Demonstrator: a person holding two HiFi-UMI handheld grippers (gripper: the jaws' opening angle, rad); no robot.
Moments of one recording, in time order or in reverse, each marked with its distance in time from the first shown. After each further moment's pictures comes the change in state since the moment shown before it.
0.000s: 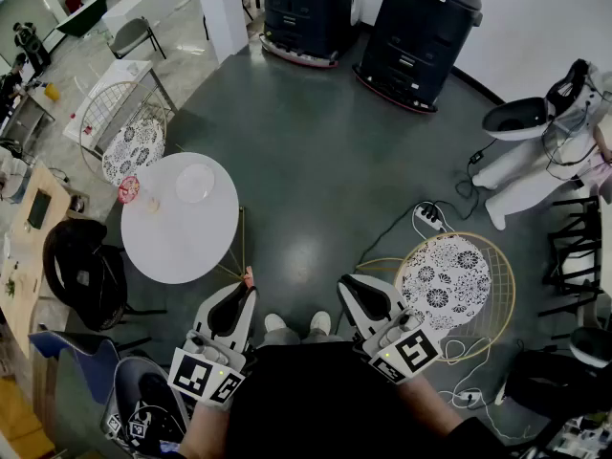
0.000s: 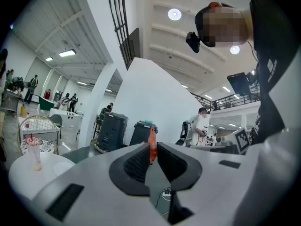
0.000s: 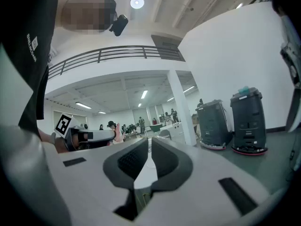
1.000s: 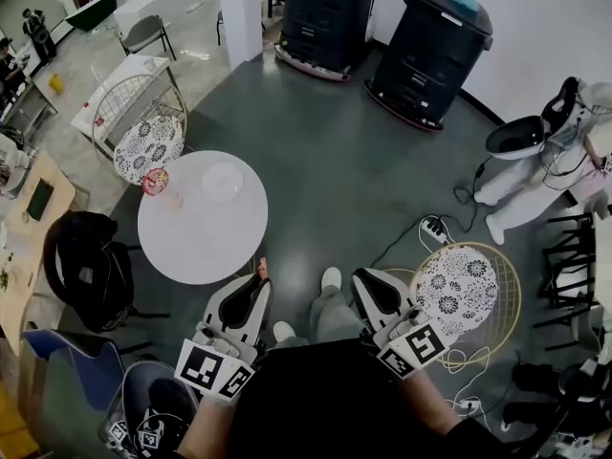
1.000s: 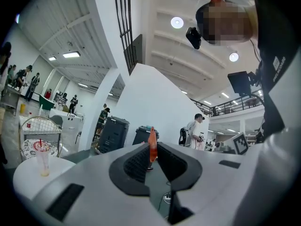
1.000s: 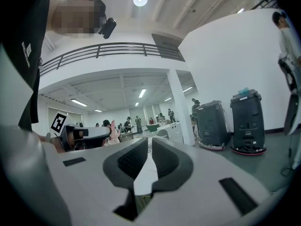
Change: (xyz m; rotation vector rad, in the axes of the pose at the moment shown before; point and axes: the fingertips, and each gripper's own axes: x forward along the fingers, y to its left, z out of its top) left arm -0.060 0.075 0.027 -0.026 -0.066 -0.025; right arm 0.064 0.066 -0.011 -0.007 0.003 -0.063
